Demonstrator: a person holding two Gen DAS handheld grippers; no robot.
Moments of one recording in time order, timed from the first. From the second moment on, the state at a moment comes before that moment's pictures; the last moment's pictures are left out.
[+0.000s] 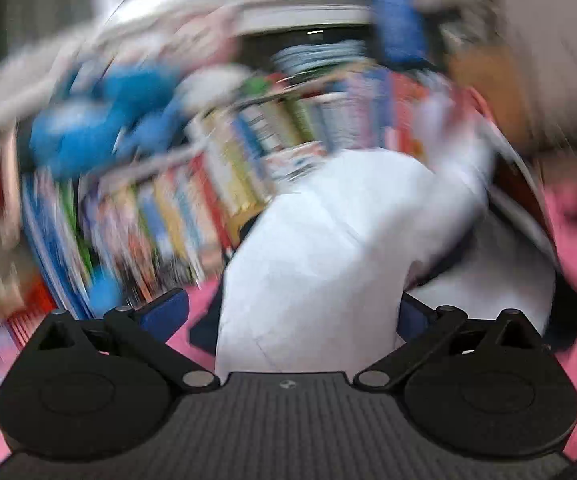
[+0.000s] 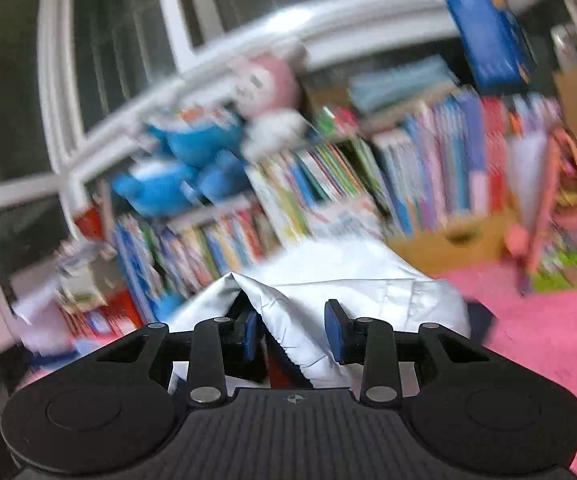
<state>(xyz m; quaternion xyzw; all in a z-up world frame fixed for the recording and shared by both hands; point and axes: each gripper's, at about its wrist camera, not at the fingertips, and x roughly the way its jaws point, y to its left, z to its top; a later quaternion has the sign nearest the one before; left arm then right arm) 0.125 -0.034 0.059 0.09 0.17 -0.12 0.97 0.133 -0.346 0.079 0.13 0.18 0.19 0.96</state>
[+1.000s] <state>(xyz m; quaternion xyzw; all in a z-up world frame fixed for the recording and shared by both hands) 0.189 0.004 0.053 -0.01 0.26 -0.12 0.96 0.077 -0.218 0.001 -0.32 0.09 0.14 0.93</state>
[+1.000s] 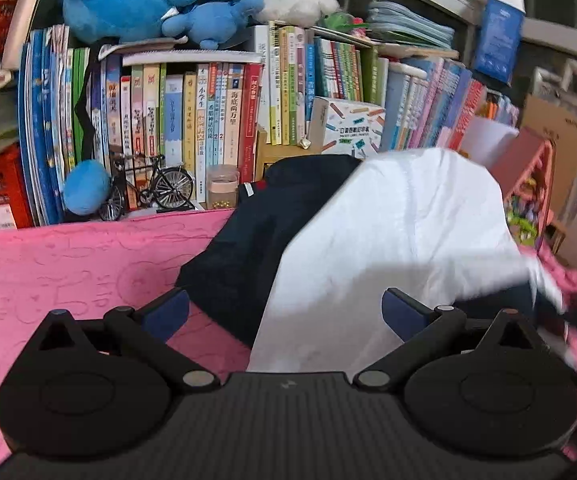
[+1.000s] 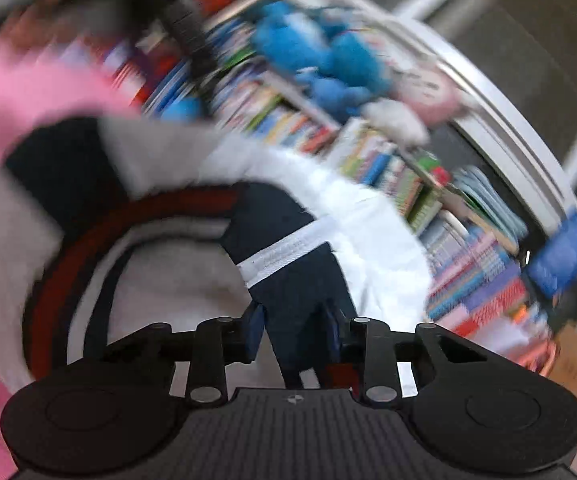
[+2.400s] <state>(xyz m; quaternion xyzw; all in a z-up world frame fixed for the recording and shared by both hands) 0.079 -0.059 0.042 0.26 0.11 -0.06 0.96 0.064 -0.218 0.031 -0.26 0.06 0.18 0.95</state>
